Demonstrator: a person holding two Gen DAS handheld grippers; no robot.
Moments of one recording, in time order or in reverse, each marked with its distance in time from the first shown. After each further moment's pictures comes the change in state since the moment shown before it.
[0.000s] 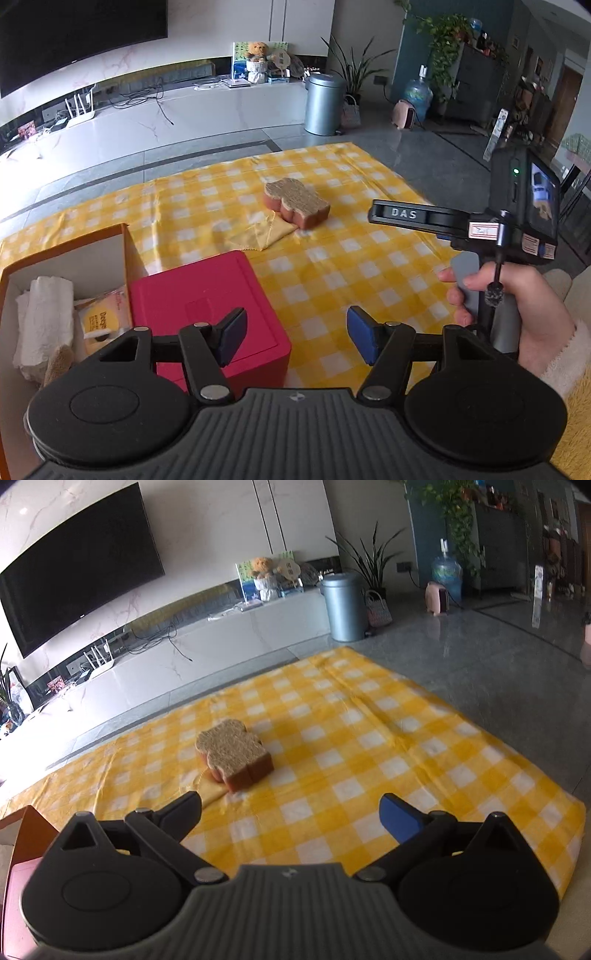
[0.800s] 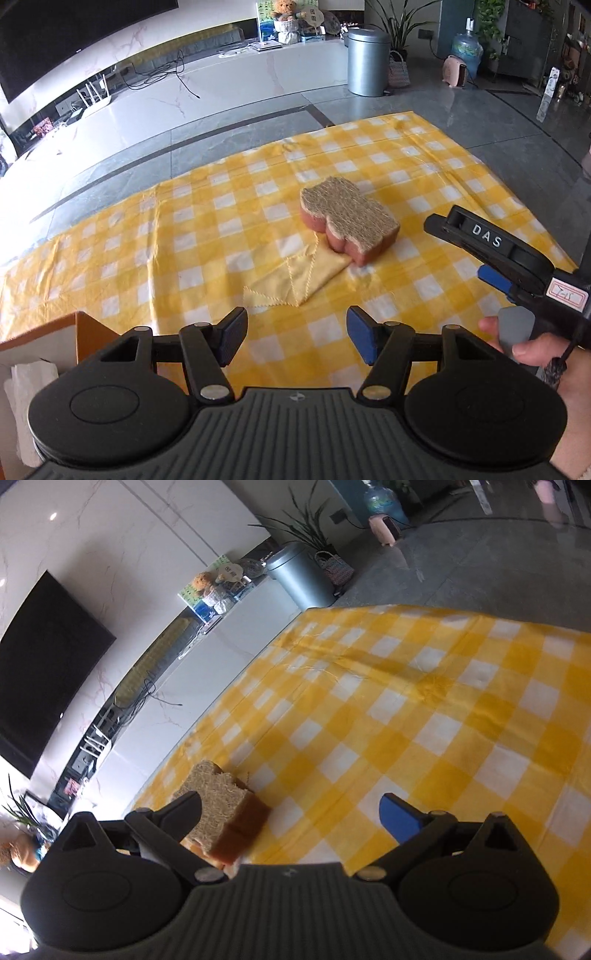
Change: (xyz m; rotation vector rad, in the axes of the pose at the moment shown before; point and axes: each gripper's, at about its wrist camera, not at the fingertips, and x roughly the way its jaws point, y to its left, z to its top) left arm 0.142 0.010 0.093 0.020 0.163 0.197; right arm 0.117 -0.043 0.007 0.414 -0.008 0.088
